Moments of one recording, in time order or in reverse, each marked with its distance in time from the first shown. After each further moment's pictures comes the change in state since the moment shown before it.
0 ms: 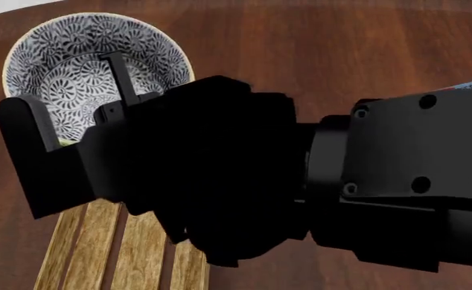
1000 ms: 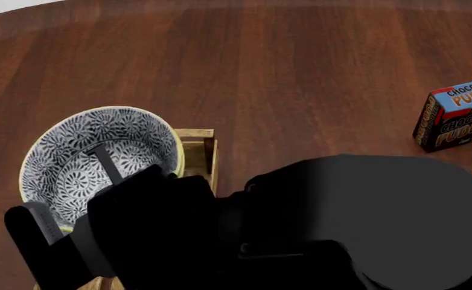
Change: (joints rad) left arm 0.005 0.000 -0.047 0.000 -0.050 -0.017 0.000; right arm -0.195 -0.167 -0.091 0.055 -0.182 0.102 -0.100
